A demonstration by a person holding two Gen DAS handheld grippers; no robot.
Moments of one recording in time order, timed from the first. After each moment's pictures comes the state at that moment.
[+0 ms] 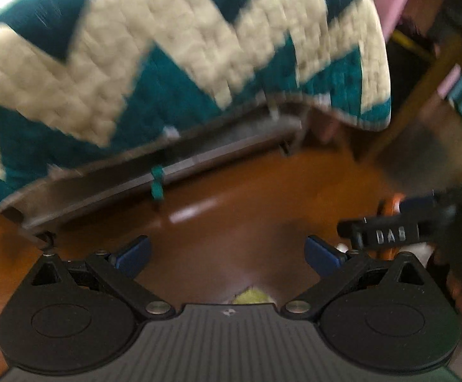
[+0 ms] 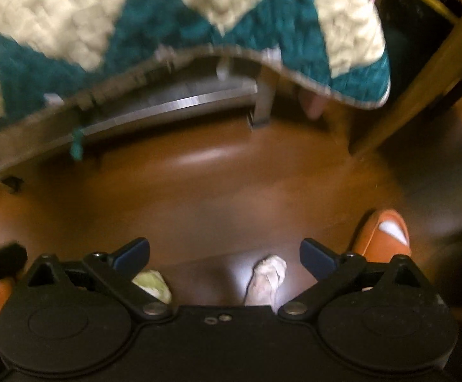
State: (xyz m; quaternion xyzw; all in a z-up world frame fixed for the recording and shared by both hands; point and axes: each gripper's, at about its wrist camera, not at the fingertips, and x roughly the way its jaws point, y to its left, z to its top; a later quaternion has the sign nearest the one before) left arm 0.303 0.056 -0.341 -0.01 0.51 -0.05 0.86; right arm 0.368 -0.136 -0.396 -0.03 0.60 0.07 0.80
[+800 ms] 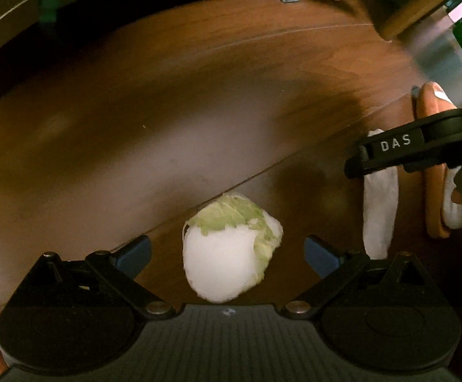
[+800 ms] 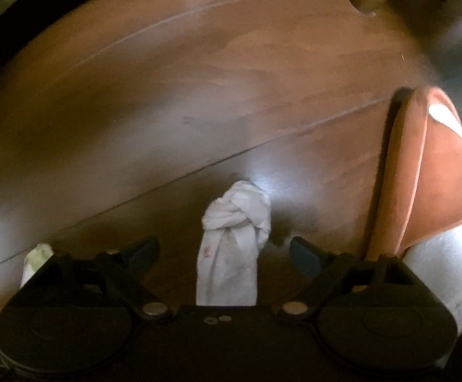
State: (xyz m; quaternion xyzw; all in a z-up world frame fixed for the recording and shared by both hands) left arm 0.311 0.021 -0.546 -0.03 0.65 -0.09 0.76; right arm 0.383 -0.174 -0.569 0.01 0.72 -0.02 0.70
